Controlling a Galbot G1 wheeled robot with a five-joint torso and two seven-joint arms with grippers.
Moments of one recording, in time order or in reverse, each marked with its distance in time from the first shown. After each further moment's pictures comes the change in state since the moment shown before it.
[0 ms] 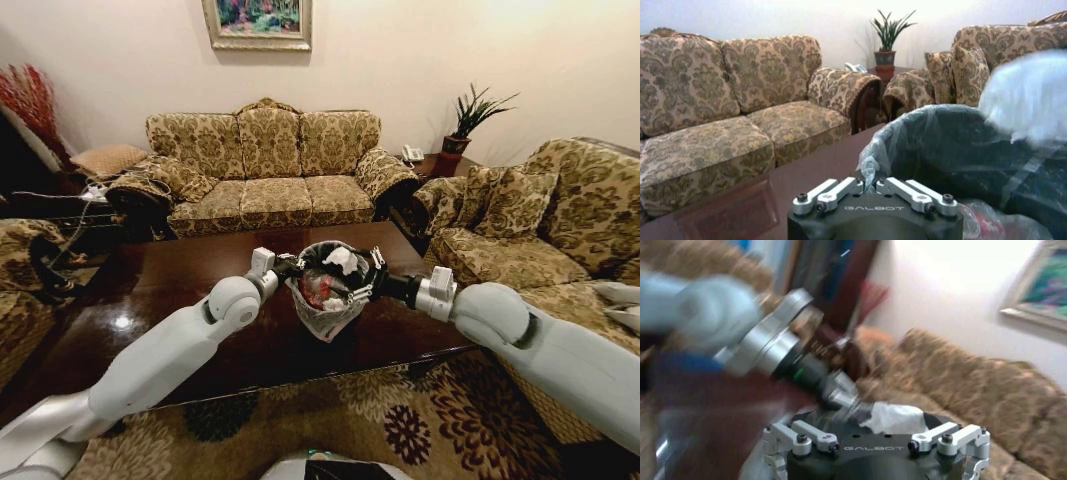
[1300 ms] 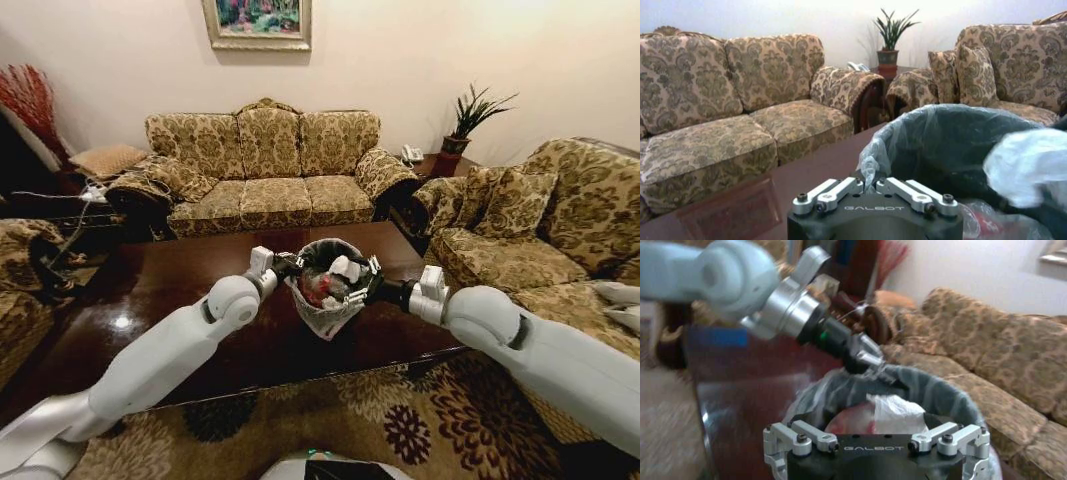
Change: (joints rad) left arm 0.003 -0.007 -0.003 0.018 0.012 -0.004 0.009; right arm 0.029 -0.030 -0.068 -0.003 -0.019 -0.122 -0.102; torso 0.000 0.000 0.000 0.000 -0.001
